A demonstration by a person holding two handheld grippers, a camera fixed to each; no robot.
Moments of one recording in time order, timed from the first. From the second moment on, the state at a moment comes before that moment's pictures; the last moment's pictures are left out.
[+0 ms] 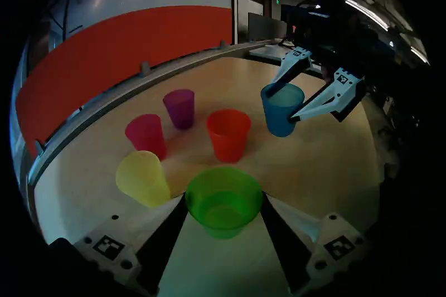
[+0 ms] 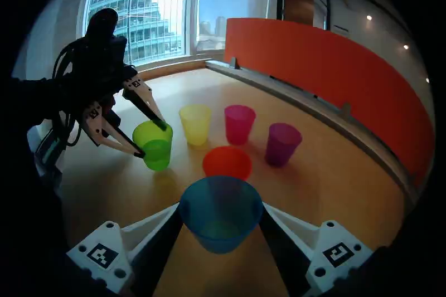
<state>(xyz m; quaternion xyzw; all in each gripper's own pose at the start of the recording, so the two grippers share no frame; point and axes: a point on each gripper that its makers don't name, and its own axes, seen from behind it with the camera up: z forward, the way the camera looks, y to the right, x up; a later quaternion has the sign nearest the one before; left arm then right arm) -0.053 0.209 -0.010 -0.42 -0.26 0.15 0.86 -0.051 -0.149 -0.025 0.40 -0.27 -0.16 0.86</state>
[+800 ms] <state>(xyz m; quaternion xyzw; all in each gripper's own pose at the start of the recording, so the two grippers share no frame) -0.069 0.212 -0.009 -0.43 -0.27 0.15 0.85 -0.058 -0.151 -0.025 0.40 -0.27 -0.17 0.86</state>
